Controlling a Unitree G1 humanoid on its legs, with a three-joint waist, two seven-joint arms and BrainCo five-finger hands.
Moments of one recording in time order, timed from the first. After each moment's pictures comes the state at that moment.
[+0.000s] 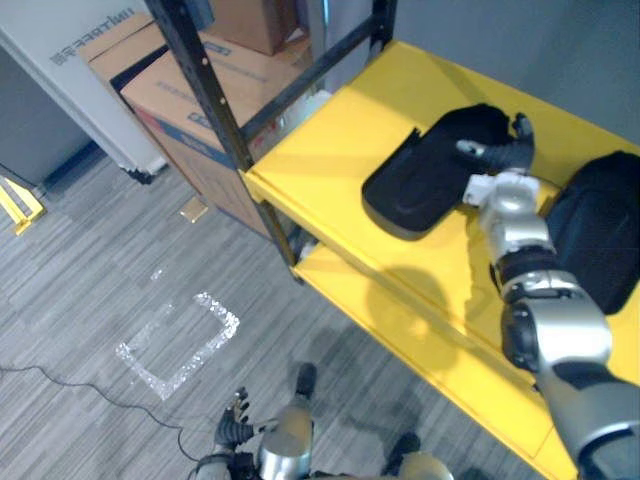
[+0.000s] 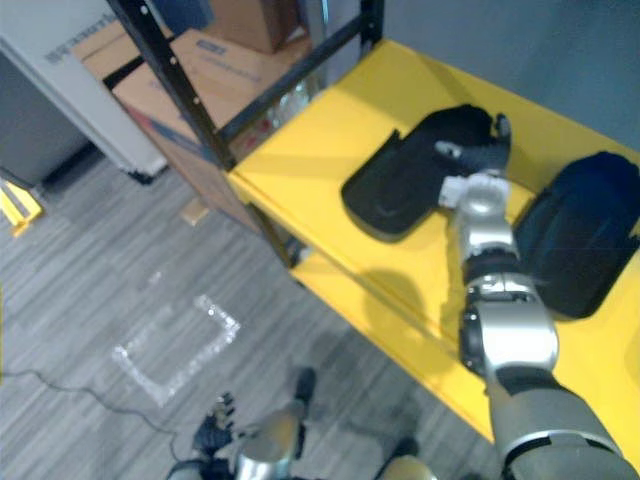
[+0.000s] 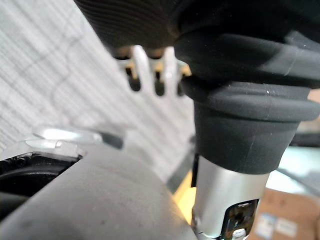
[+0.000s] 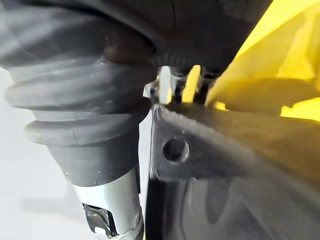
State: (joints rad) left arm 0.23 0.11 -0.09 0.74 -0.23 -0.30 0.01; right arm -1.11 -0.41 -0.10 1.10 0.15 -0.07 -0.37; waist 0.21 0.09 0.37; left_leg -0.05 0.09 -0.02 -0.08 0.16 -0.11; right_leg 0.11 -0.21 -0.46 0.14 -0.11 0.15
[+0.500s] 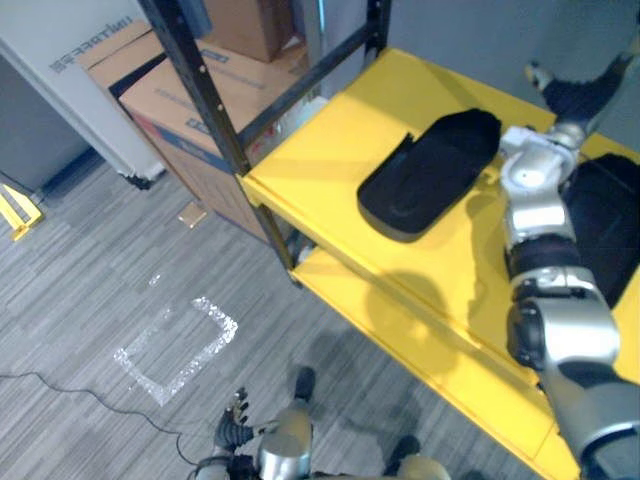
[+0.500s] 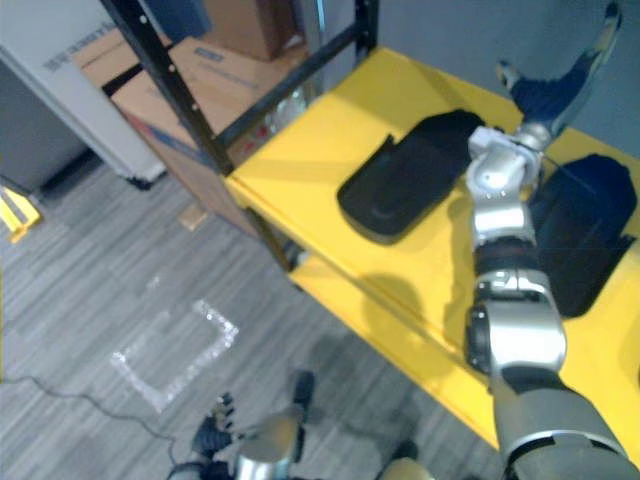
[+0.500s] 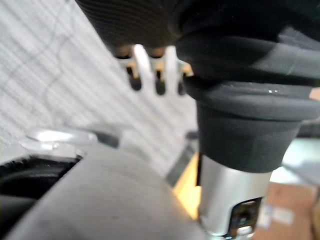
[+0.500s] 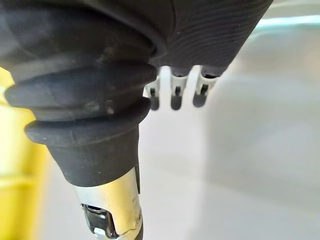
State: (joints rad) left arm 0.23 0.12 -0.08 0.78 -0.18 -0.34 0.01; right arm -1.05 -0.43 -0.11 0.72 -0.19 -0.32 -0.71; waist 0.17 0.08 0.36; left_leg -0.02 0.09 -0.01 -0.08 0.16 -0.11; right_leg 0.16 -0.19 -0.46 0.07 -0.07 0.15
